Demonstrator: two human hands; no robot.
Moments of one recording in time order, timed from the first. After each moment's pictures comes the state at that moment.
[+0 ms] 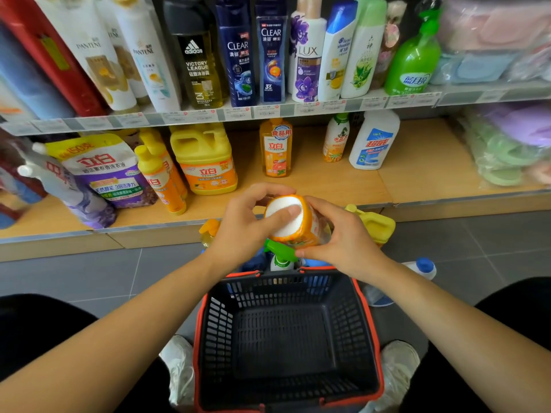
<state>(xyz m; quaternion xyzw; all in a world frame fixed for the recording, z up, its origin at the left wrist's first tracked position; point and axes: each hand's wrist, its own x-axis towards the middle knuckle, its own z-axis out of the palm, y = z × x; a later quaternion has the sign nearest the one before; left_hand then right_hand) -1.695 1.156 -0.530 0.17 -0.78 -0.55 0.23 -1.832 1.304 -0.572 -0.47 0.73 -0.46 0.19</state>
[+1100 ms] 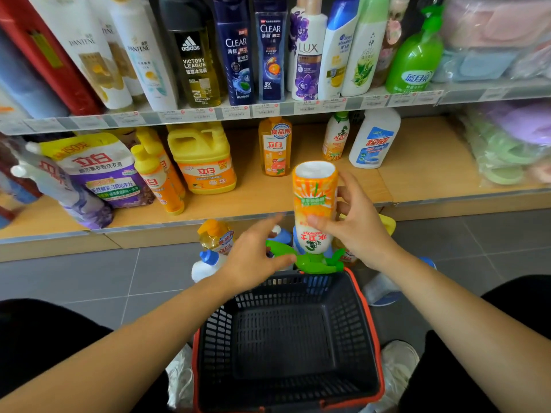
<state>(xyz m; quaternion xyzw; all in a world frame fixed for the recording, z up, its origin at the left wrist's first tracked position) -1.693 1.148 -0.613 0.20 -0.88 -0.41 0.09 -1.859 1.299 -0.574 -0.37 0.69 -0.58 0.22</state>
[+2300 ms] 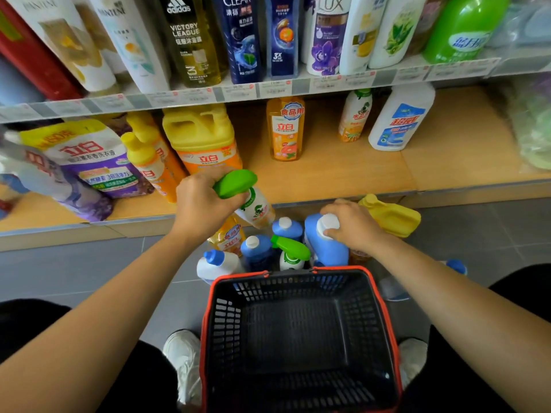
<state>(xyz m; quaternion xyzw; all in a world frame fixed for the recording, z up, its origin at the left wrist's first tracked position) -1.708 1.035 -0.592 0.28 -0.88 -0.29 0.25 -1.925 1.249 -0.672 -0.46 0.86 -0.13 0.19</state>
